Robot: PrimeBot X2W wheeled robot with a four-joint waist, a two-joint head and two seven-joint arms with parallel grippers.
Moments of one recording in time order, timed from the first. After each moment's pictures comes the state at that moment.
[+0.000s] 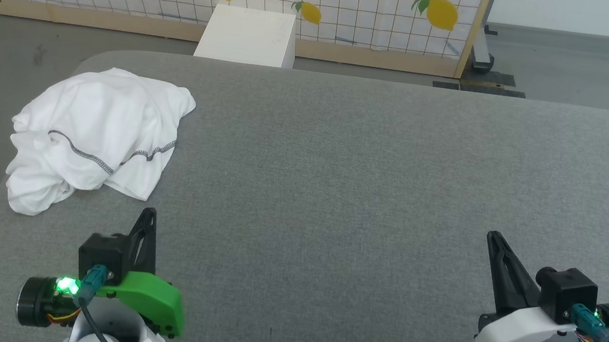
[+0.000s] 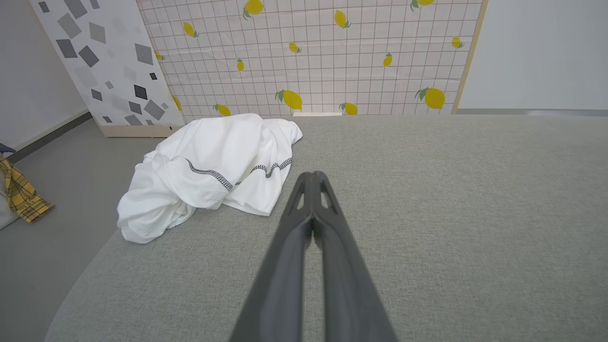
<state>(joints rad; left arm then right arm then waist) -0.01 0.05 0.00 0.00 -0.01 0.00 0.00 0.00 -0.05 0.00 0.01 0.01 0.13 0.00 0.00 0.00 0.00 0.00</state>
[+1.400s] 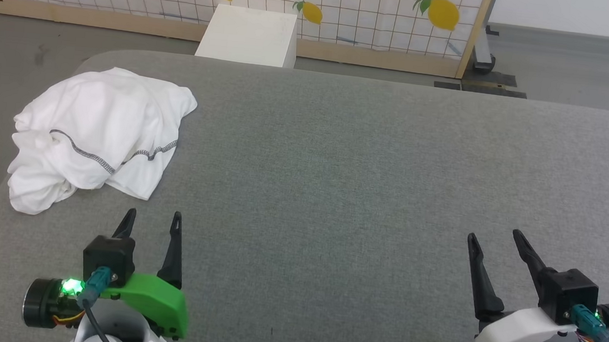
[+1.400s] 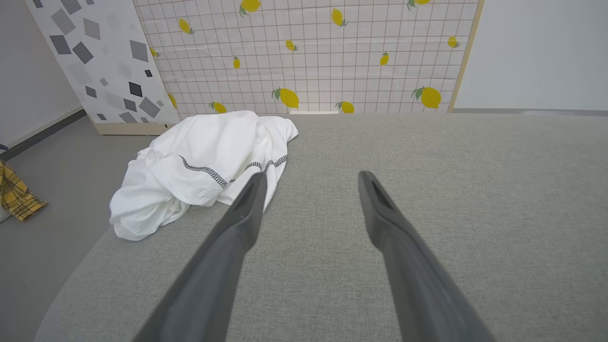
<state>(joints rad) -0.01 0.05 -0.02 0.02 -0.02 0.00 -0.01 0.00 -0.05 0.00 0.01 0.01 0.13 -0.01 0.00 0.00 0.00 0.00</state>
